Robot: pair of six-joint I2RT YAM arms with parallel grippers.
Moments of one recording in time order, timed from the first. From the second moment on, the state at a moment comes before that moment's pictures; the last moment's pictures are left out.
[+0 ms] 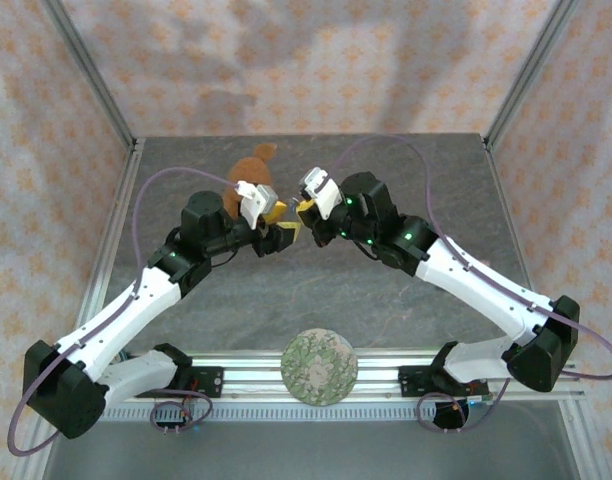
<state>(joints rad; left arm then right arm) -0.47 1.07 0.84 -0.01 0.49 -0.02 0.83 1.30 1.26 -0.38 -0.09 -0.09</state>
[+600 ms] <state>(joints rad) -0.32 1.02 0.77 0.17 0.40 -0.35 0.58 1.24 1.14 -0.16 -0.42 0.24</state>
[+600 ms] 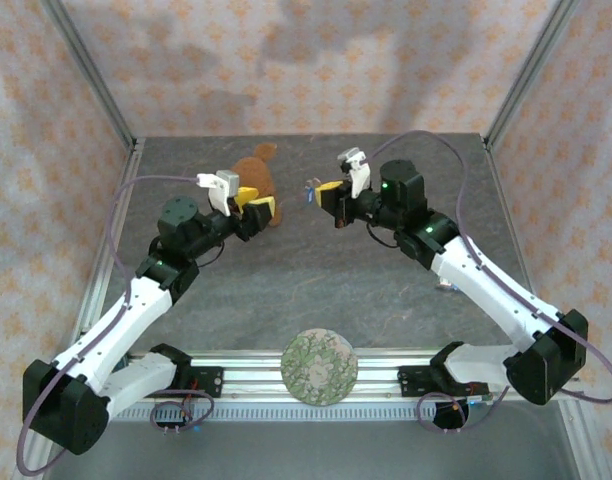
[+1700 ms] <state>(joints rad) -0.37 1.27 0.84 0.90 0.68 -0.75 0.47 1.34 1.04 0.61 -0.75 1.05</state>
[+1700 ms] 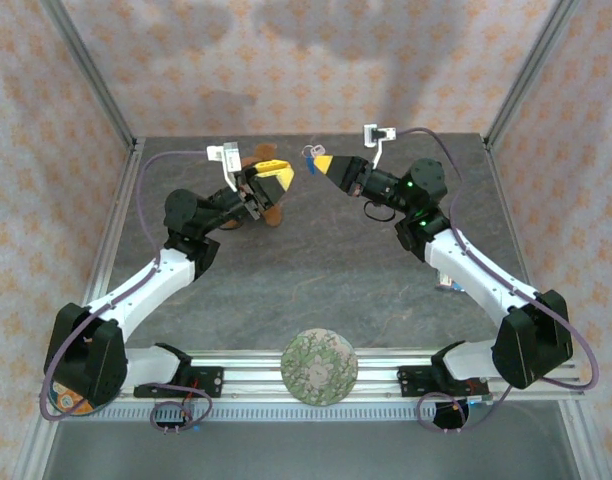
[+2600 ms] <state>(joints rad) -0.39 1.33 0.92 0.80 0.68 -0.70 0.48 1.31 1.02 0.56 -0.77 0.98</state>
